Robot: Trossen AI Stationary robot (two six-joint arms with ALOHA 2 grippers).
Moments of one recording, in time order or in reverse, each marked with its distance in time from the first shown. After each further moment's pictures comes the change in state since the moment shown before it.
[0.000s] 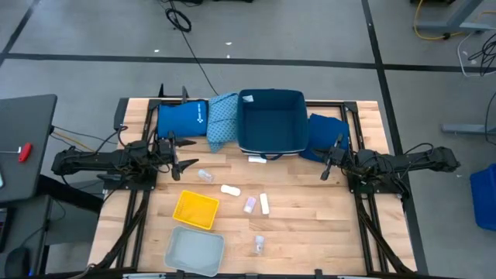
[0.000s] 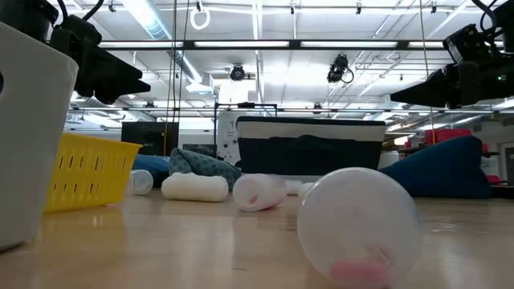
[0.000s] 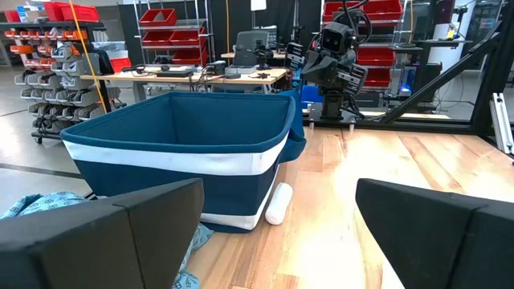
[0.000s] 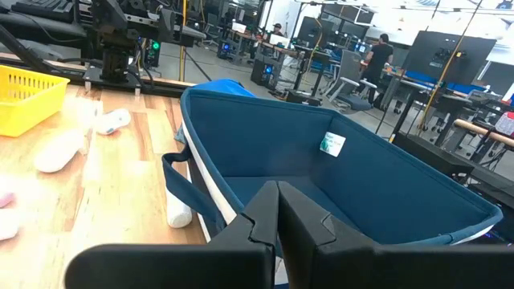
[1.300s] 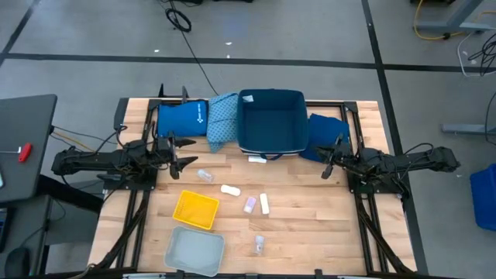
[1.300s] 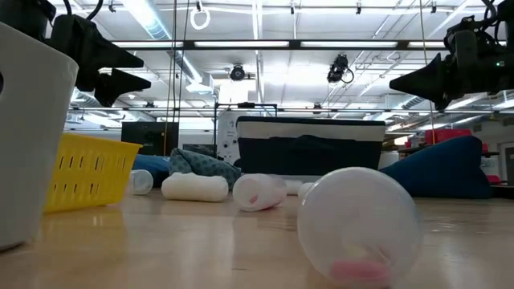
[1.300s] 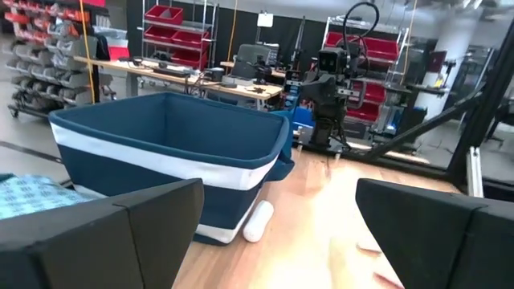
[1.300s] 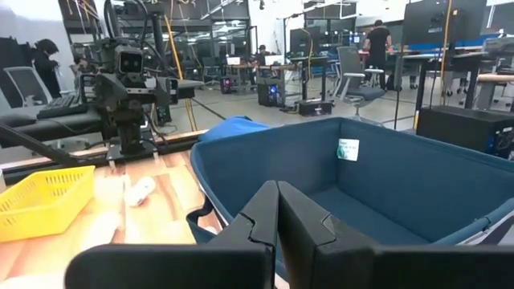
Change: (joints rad) left arm 0.000 0.002 0.000 0.052 -0.001 -0.175; right arm 0.000 0.000 0.000 0.103 0.000 0.270
